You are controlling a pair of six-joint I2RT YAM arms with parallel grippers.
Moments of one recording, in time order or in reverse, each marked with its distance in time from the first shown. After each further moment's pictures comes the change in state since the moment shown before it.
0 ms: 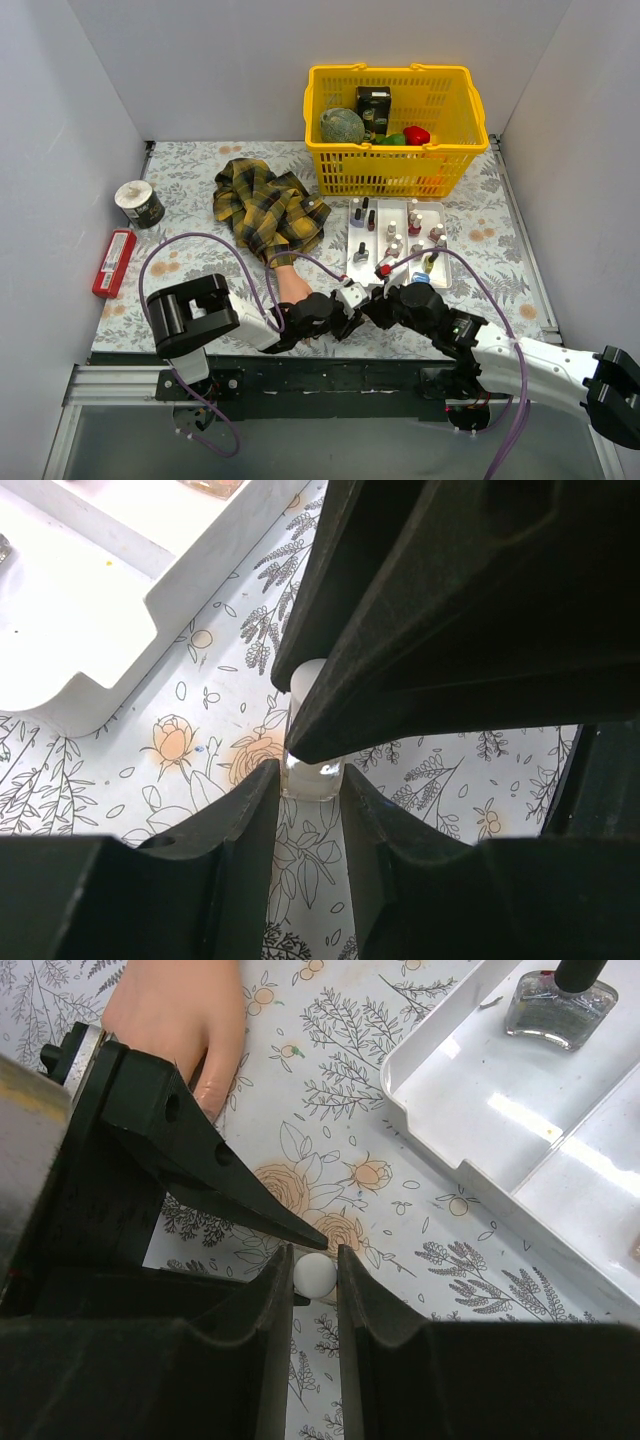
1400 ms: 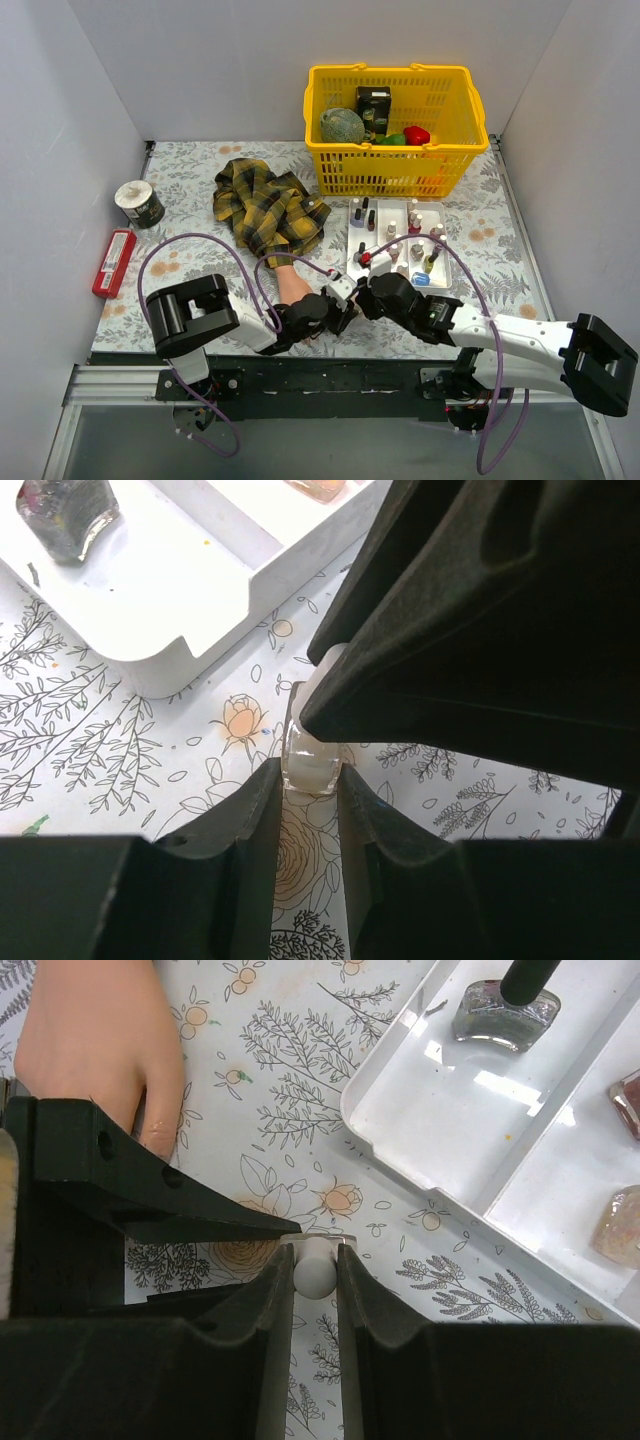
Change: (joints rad) left arm 0.007 -0.003 -0.038 0.056 -0.134 -0.093; right arm 0.087 0.239 0.202 -0.136 0.215 0.077
